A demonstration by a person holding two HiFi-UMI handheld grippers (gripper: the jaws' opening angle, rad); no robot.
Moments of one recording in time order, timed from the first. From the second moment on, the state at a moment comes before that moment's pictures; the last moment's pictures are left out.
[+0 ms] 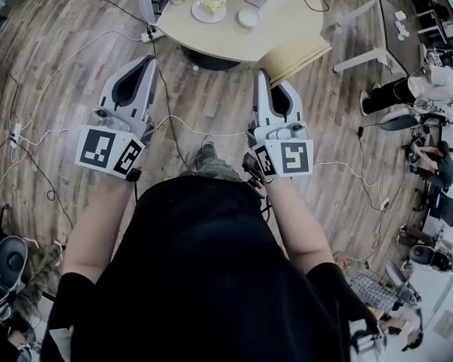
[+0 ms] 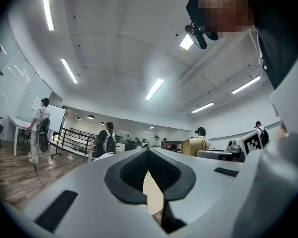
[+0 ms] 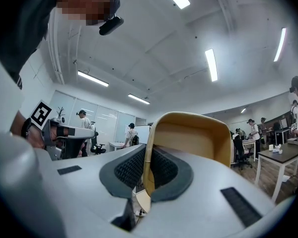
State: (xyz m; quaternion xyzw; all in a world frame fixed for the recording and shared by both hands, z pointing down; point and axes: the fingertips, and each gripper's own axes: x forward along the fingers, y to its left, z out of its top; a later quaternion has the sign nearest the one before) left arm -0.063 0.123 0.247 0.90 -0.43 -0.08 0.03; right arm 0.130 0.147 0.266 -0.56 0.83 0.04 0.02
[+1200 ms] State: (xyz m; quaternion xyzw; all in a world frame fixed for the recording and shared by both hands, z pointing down) left arm 0.026 -0.024 0.261 0.87 -0.49 -0.06 0.01; right arm 0.209 -0.026 0.298 -0.49 0.87 0.02 0.03
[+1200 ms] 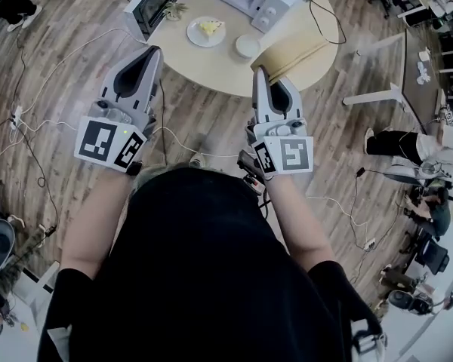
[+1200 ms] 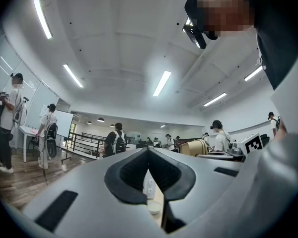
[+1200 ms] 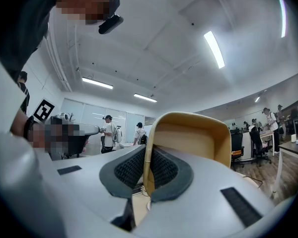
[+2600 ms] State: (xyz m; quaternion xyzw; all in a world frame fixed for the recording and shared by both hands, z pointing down) left arm -0.029 -0.112 0.251 0.92 -0.38 -0.07 0.03; right arm 0.131 -0.076 0.288 -0.57 0.82 0.03 0.01
